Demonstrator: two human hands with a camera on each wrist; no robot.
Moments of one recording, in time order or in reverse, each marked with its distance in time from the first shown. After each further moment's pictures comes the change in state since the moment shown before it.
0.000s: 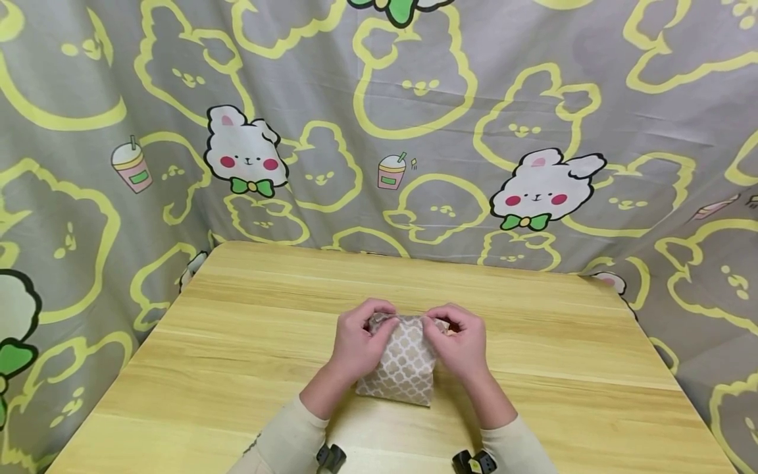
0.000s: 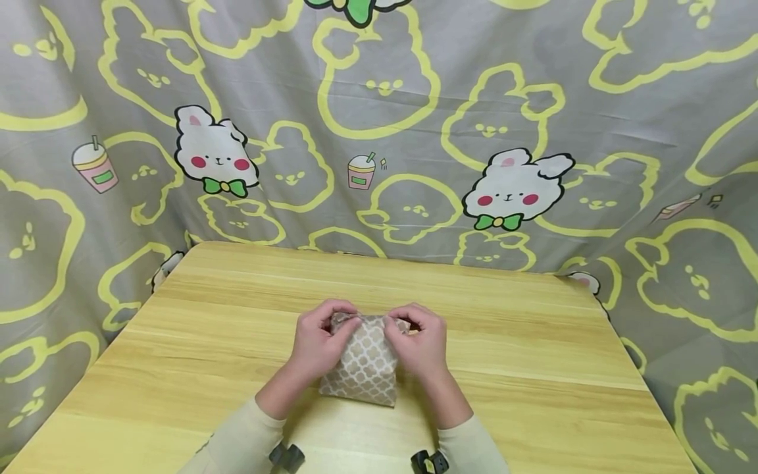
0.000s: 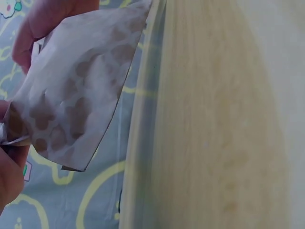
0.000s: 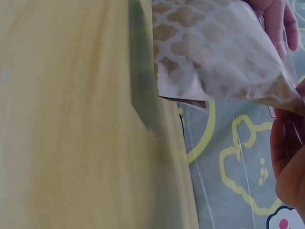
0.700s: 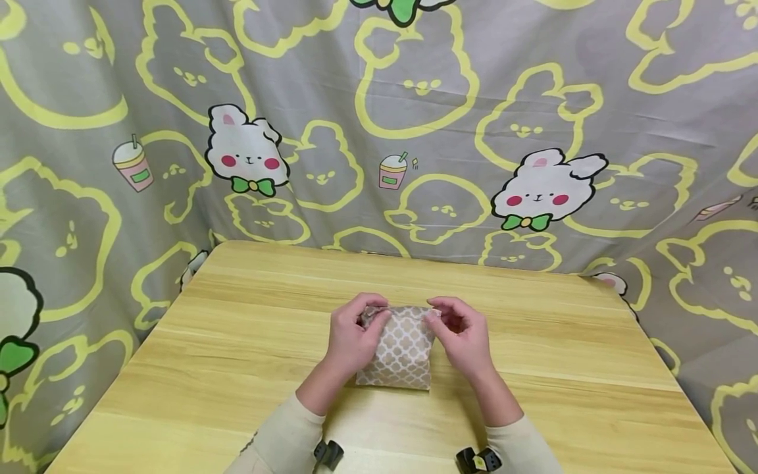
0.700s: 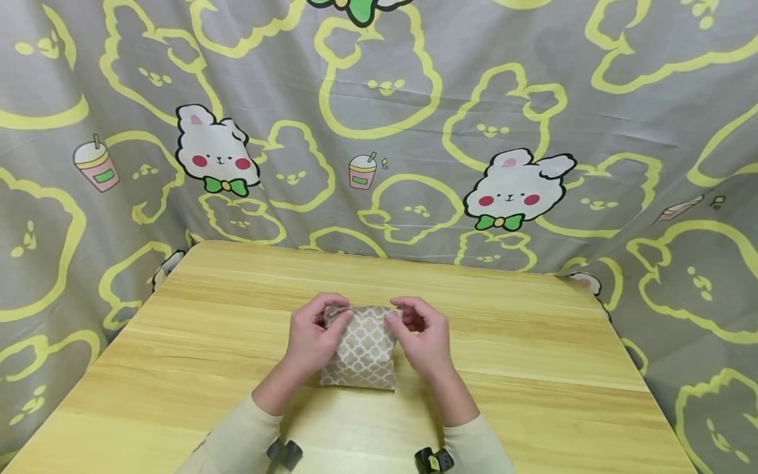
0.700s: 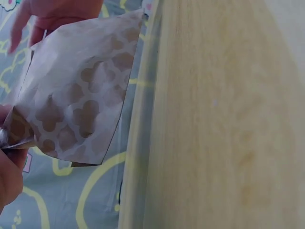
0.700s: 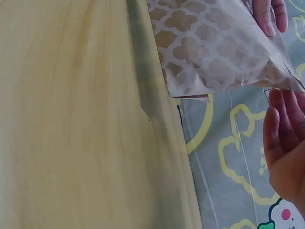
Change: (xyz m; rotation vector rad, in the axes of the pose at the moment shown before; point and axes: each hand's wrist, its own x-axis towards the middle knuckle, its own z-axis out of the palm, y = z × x) left_hand 0.002 -0.010 -0.006 0.002 0.048 0.015; right_hand 0.002 0.008 -0.008 0.093 -0.056 0.090
